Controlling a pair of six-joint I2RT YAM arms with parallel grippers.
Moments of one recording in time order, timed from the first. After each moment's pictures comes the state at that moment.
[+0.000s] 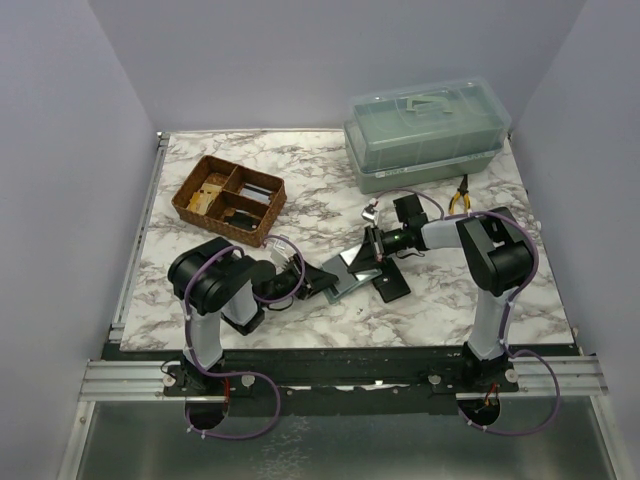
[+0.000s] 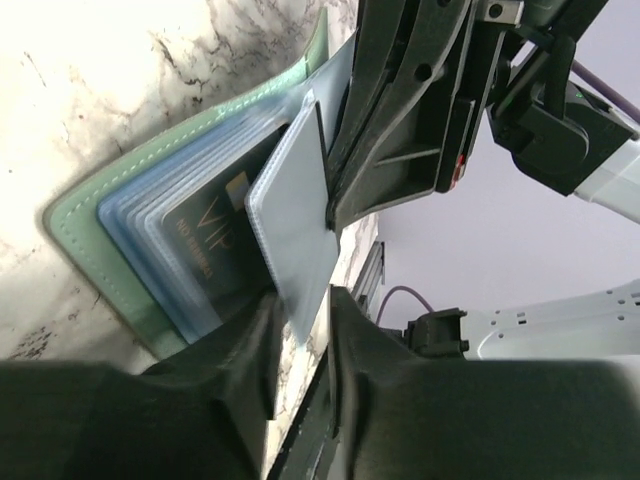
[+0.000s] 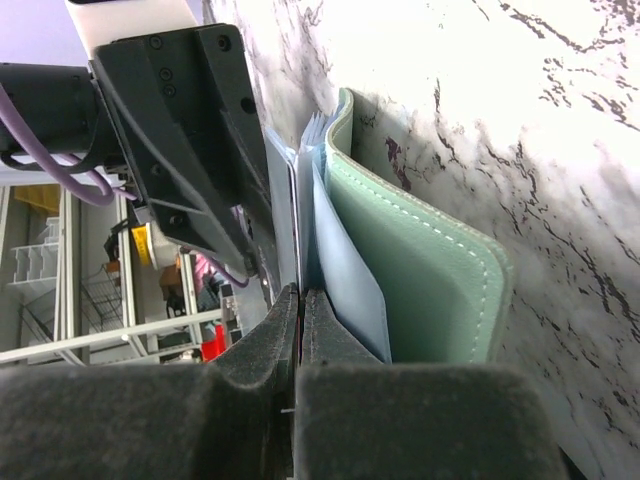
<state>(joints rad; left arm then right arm) -0.63 1.91 0.24 1.49 0.38 -1.33 0.35 1.97 0.95 0.02 -1.18 0.40</state>
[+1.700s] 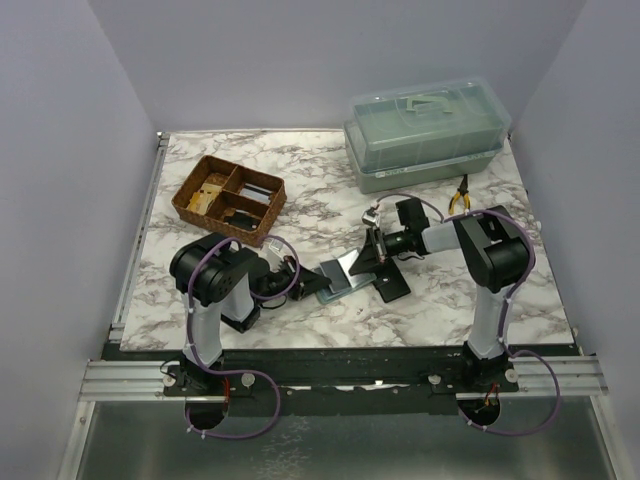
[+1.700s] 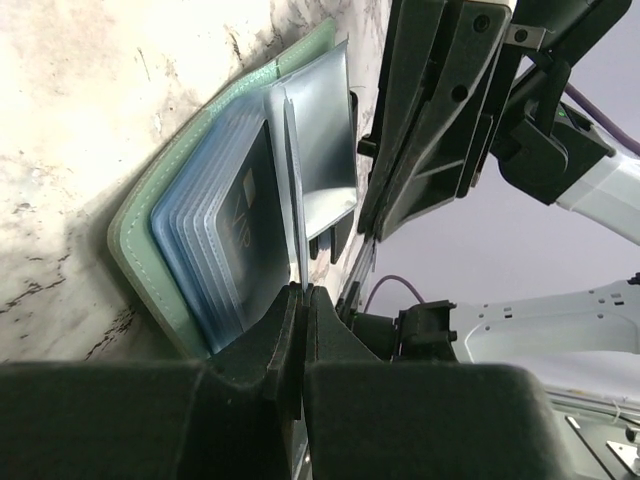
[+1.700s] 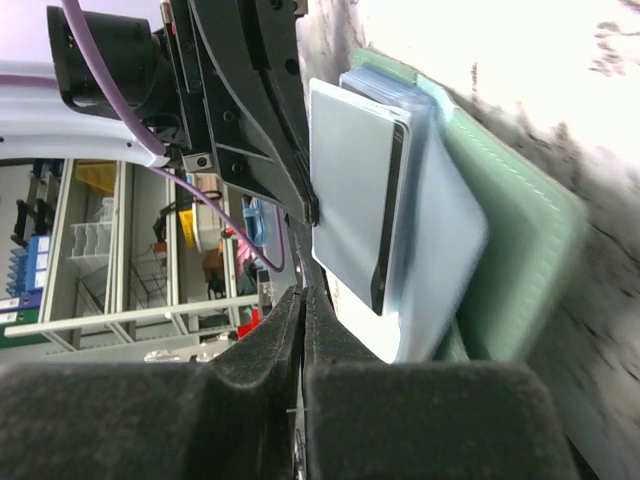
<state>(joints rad) -0.54 1.97 0.24 1.49 0.50 -1.37 0.32 2.00 0.90 0.17 -1.30 0.52</state>
